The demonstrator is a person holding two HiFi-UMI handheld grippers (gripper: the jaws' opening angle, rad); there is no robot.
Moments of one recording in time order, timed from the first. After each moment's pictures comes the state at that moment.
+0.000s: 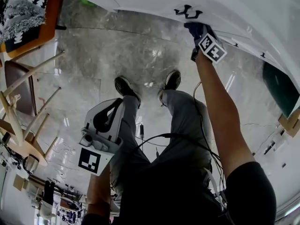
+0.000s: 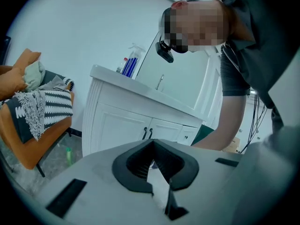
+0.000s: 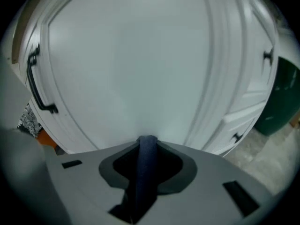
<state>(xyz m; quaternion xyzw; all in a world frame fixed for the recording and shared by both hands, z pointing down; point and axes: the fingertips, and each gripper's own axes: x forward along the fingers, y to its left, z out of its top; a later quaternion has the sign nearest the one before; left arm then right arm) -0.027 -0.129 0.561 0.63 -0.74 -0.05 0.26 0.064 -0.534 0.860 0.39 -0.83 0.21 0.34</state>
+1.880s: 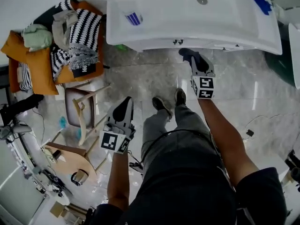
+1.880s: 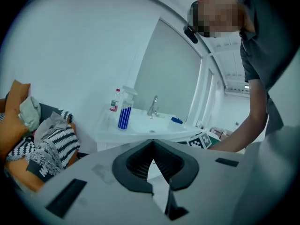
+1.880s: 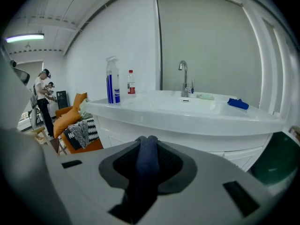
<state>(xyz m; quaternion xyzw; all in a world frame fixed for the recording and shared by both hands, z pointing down) -0.086 -0.081 0.341 0.64 -0.74 0.00 0.21 0.036 -0.364 0.490 0.27 -0.92 0.06 0.27</state>
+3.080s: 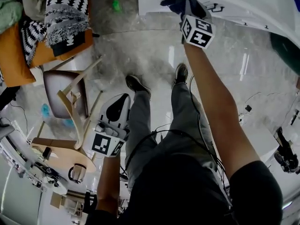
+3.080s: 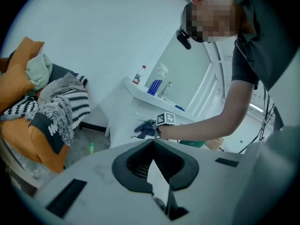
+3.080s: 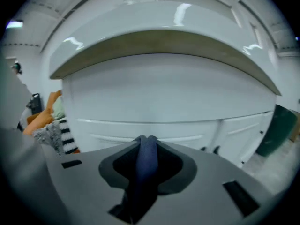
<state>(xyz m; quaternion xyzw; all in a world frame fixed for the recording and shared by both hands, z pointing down) -0.182 0.065 0.499 0.66 -0.68 -0.04 0.32 -0.175 -0.333 0.631 0.37 -0.89 0.10 0.24</state>
